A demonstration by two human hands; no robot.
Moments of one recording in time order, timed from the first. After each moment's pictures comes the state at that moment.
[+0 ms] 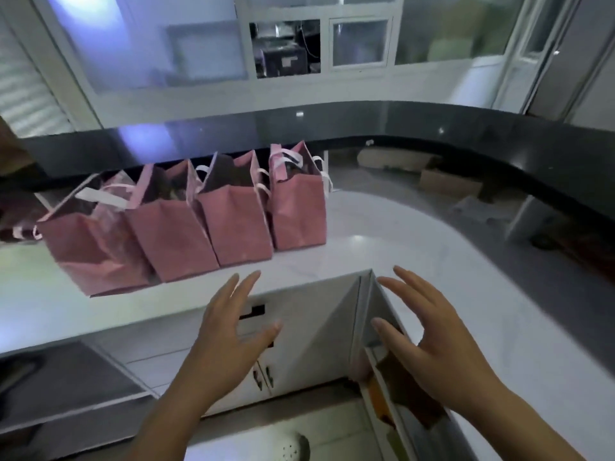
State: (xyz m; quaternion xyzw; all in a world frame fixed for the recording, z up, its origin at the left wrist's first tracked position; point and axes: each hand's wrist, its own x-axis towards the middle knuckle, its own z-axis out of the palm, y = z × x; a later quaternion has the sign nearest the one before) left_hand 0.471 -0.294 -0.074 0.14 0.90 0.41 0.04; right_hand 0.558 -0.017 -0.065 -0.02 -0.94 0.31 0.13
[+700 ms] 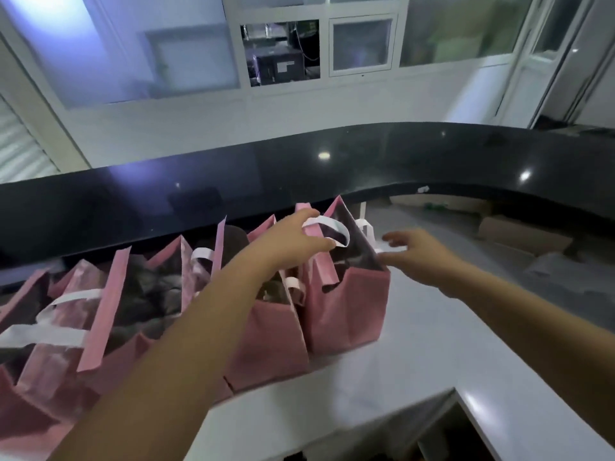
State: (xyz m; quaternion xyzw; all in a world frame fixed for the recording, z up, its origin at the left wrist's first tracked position) left_hand 0.051 -0.203 0.020 0.20 0.89 0.38 0.17; right_hand 0.133 0.014 -0.017 -0.18 -0.90 0.39 -0.01
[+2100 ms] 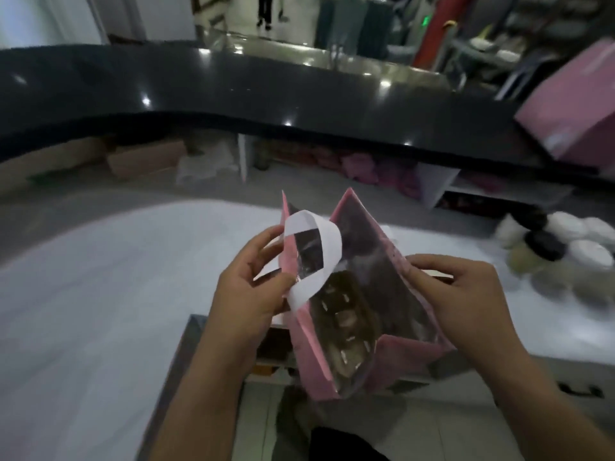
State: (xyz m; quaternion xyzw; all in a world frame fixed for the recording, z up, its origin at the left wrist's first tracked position) left_hand 0.322 -0.057 -0.038 0.37 0.51 0.55 0.55; right_hand 0.555 -0.044 -0.020 -0.64 -0.59 0.27 0.41
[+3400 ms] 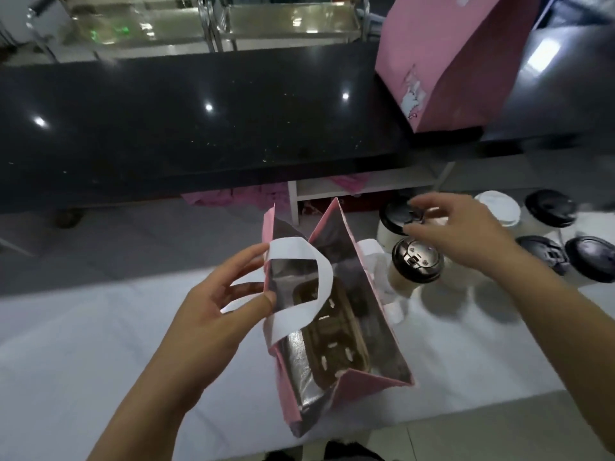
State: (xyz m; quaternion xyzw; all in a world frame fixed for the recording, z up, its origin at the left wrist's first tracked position) left_hand 0.667 0.148 -0.039 0.55 0.56 0.31 0.53; right_hand 0.988 0.190 -0.043 -0.75 -0.57 0.26 0.23
